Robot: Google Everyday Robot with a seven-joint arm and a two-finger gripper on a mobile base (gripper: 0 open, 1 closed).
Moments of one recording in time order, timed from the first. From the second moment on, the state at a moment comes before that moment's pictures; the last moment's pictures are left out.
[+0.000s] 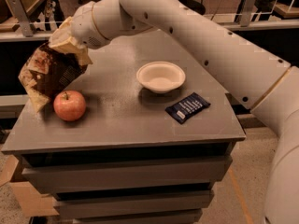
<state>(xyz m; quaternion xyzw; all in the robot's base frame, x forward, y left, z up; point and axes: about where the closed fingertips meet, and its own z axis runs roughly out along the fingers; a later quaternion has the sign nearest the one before) 0.611 0.227 0.986 -0.68 0.48 0.22 0.50</state>
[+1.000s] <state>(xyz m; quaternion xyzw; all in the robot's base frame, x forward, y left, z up) 0.604 0.228 0.972 -0.68 0.49 0.24 0.50</state>
